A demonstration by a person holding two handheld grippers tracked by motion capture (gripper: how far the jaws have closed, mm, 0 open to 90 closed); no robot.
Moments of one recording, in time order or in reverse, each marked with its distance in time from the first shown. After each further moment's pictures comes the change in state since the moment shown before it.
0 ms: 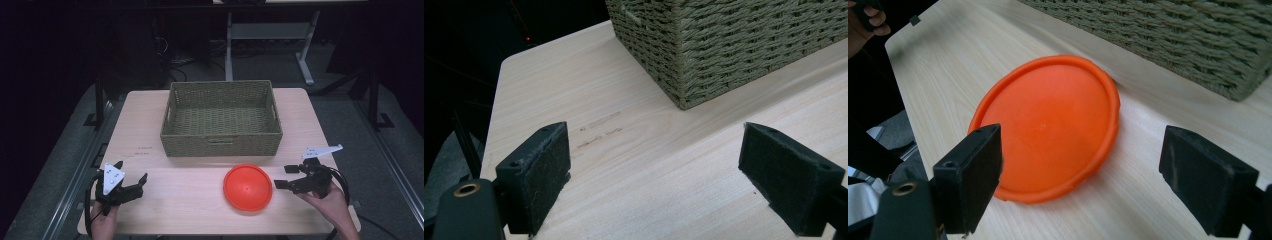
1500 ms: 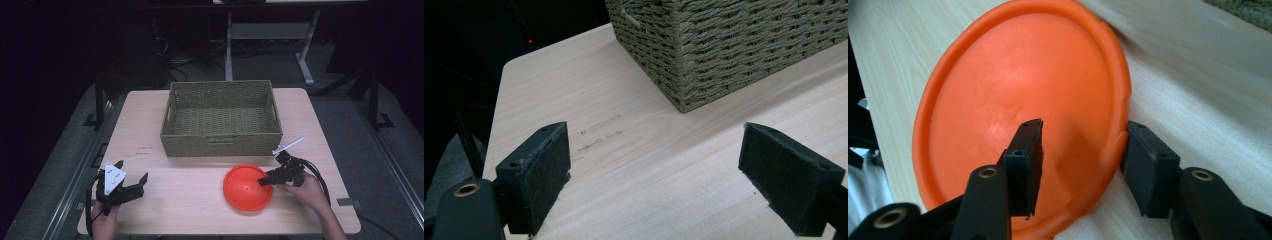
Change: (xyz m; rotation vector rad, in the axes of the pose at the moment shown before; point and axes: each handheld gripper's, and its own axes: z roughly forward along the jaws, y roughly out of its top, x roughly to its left) left arm -0.001 0.002 0.000 0.001 0.007 0.007; right arm -0.023 0.017 0.073 0.266 0.052 0.060
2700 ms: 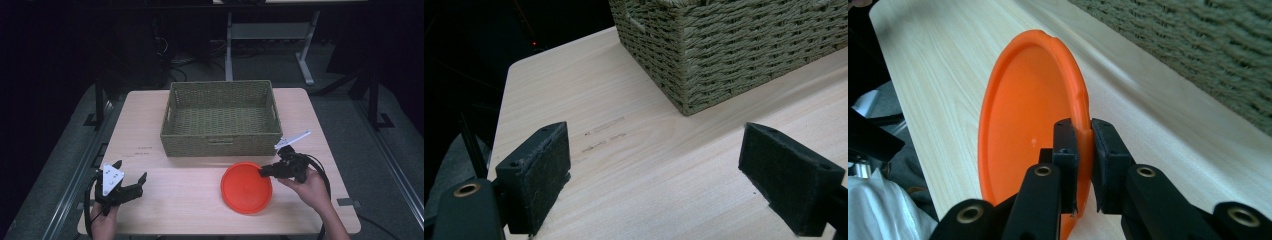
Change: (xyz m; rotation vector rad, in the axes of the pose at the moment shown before) left arm 0.000 0.000 -0.003 -0.013 0.012 -0.013; right arm 0.046 0.017 -0.040 -0.105 -0.068 -0.093
